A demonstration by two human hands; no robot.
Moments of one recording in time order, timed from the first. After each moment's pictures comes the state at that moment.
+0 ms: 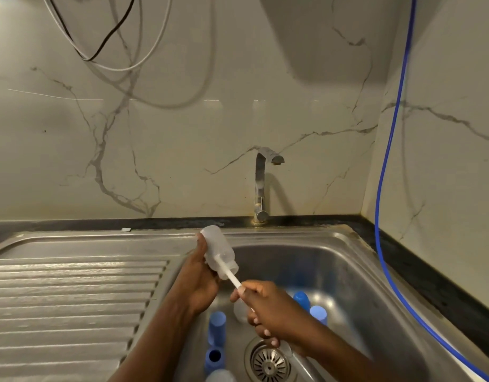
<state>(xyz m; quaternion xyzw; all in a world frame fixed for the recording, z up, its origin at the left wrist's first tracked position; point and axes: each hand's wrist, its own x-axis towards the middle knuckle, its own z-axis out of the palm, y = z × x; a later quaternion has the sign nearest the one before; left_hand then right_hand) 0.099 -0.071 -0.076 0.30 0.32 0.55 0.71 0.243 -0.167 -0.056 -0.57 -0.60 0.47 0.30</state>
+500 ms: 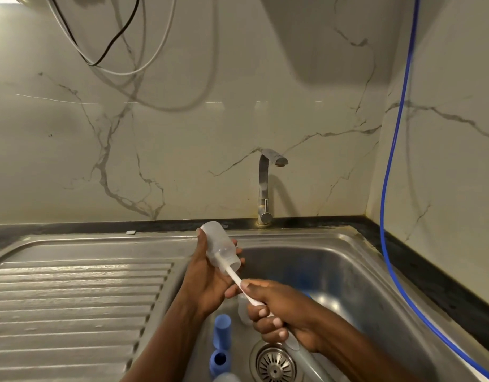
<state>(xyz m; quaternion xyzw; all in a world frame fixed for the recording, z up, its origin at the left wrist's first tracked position) 0.096 -0.070 -0.078 0.26 0.23 0.50 0.79 0.246 -0.171 -0.038 -0.46 -0.47 0.68 0.32</state>
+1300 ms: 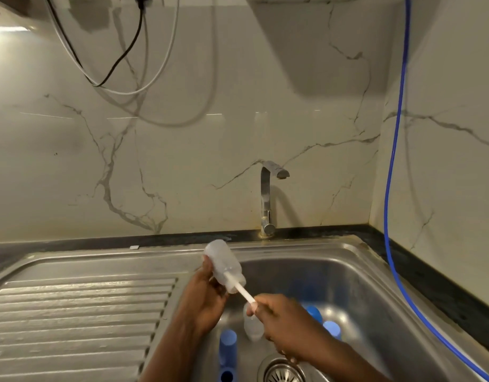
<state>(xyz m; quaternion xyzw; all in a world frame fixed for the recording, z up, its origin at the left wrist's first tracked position) 0.090 -0.068 -0.079 0.23 0.29 0.56 0.74 0.246 -0.164 -0.053 -0.61 -0.67 0.32 0.27</state>
